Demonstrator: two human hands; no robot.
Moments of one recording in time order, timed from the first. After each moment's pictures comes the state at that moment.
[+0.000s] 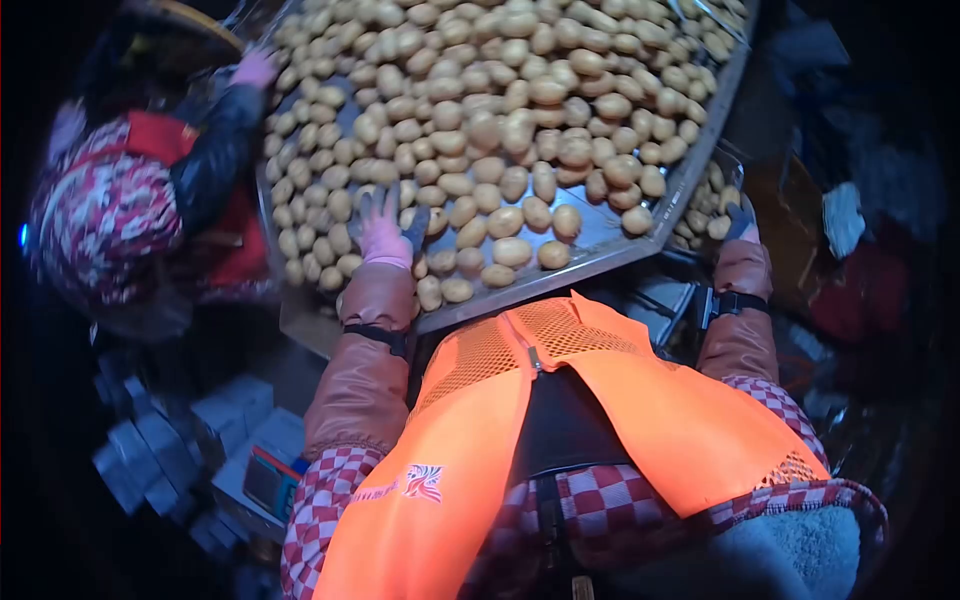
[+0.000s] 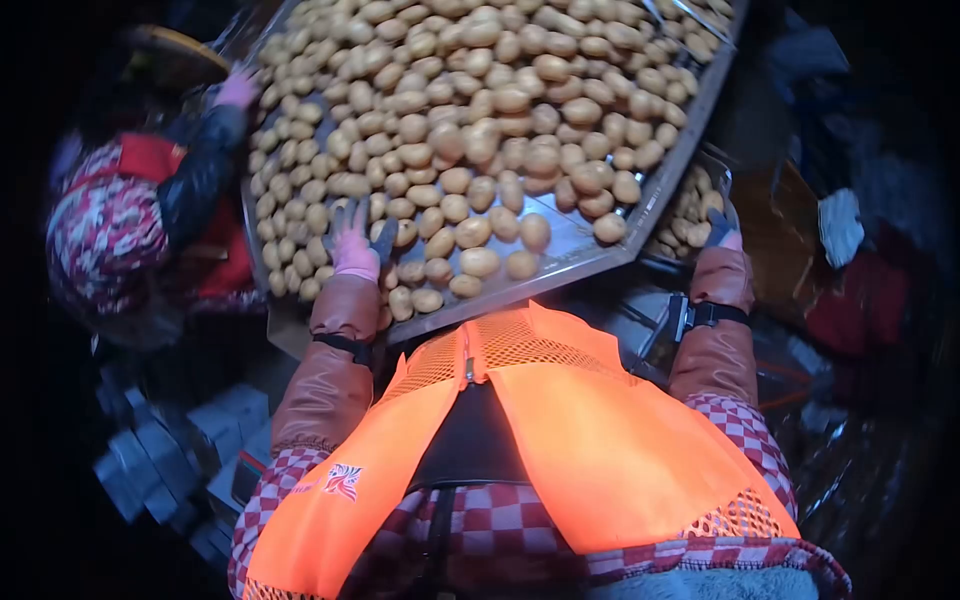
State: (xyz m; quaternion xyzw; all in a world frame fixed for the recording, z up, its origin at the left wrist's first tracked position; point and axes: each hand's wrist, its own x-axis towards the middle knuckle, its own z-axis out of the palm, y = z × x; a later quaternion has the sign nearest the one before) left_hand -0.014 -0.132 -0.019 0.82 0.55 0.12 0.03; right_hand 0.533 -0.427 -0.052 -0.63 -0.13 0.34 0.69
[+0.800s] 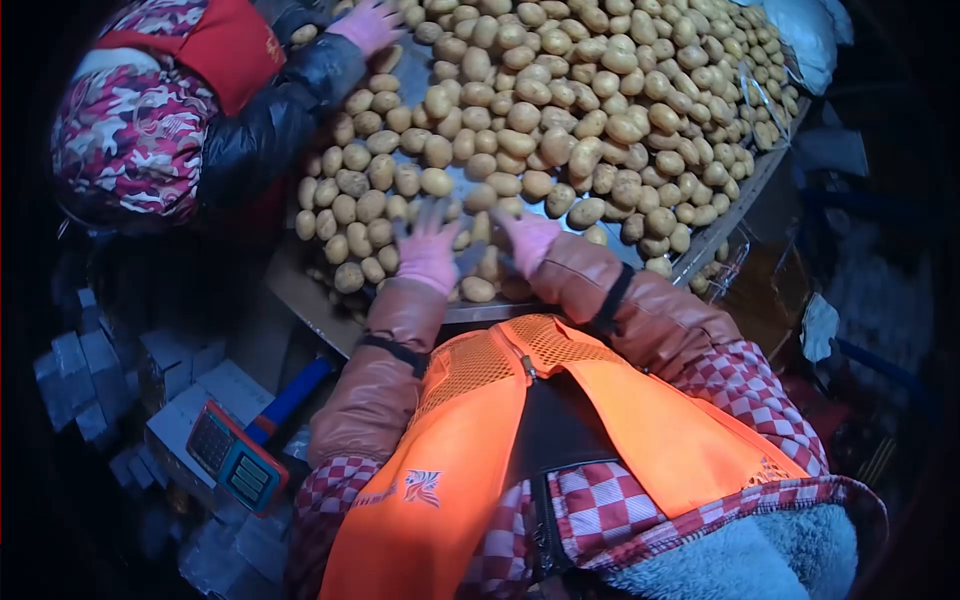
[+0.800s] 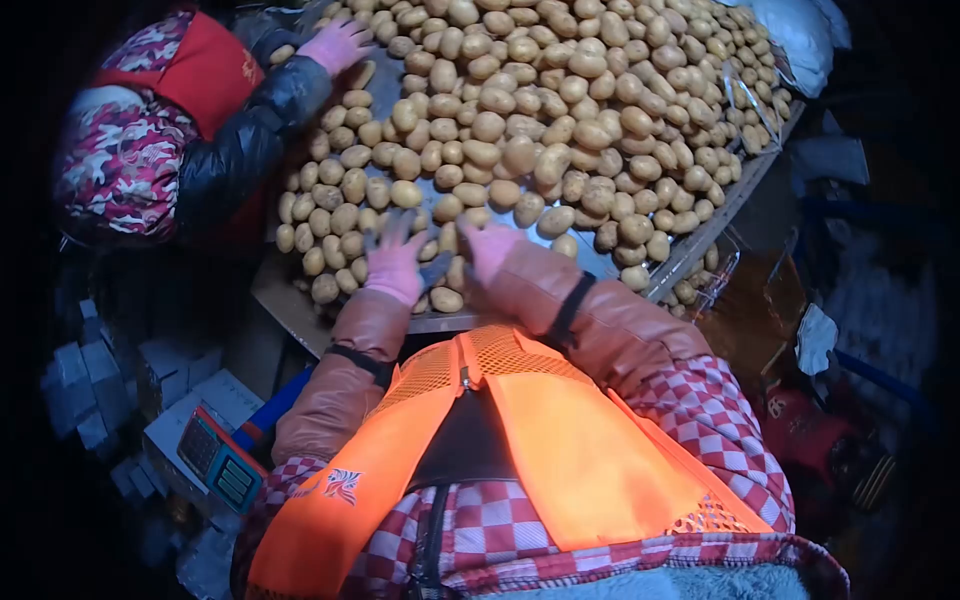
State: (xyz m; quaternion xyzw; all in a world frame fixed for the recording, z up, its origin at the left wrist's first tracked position) left_hand -0.042 -0.145 0.000 0.86 0.50 0.05 0.12; right_hand 0.162 -0.178 0.021 -0.65 -0.71 0.29 -0.02
